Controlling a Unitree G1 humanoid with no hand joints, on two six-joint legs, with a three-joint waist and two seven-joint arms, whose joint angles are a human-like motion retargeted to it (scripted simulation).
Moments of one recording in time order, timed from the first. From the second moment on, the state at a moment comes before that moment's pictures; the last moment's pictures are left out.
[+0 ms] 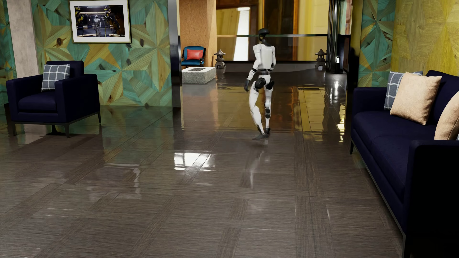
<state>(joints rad) 0.05 -0.23 -0.01 0.51 -0.42 0.09 0.91 -0.97 -0.01 0.51 0.39 0.26 0.01 -0.17 -0.09 0.09 -0.29 -0.09 -0.04 0.22 0.20 0.77 0.73 0.77 -0.50 0.26 0.30 -0.12 -0.15</state>
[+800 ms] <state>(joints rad) -0.15 -0.55 0.01 -0.12 -0.11 -0.06 -0.13 -0.08 0.03 0.46 0.40 0.22 0.11 -0.50 0.02 0.07 -0.20 -0.03 -0.03 0.16 0.35 0.74 0.81 0.63 -0.63 0.26 0.35 0.09 0.01</state>
